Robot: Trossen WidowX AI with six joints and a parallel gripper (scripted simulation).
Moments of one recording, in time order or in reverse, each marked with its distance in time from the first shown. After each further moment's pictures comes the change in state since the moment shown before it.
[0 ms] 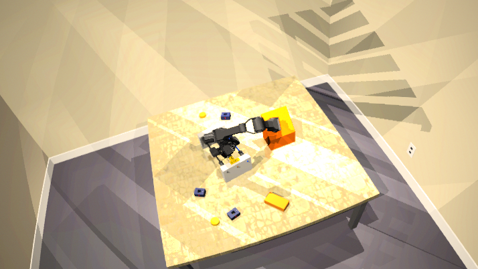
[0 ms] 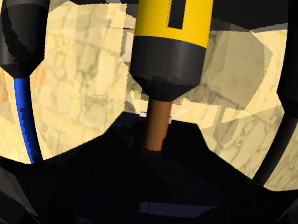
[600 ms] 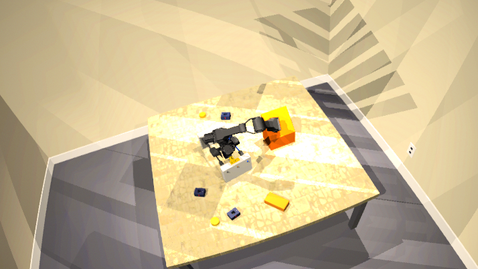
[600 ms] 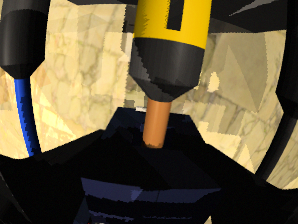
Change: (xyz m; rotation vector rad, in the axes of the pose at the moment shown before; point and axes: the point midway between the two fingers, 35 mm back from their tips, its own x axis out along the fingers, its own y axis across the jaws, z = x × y) arm 0.000 0.000 0.000 0.002 -0.001 0.002
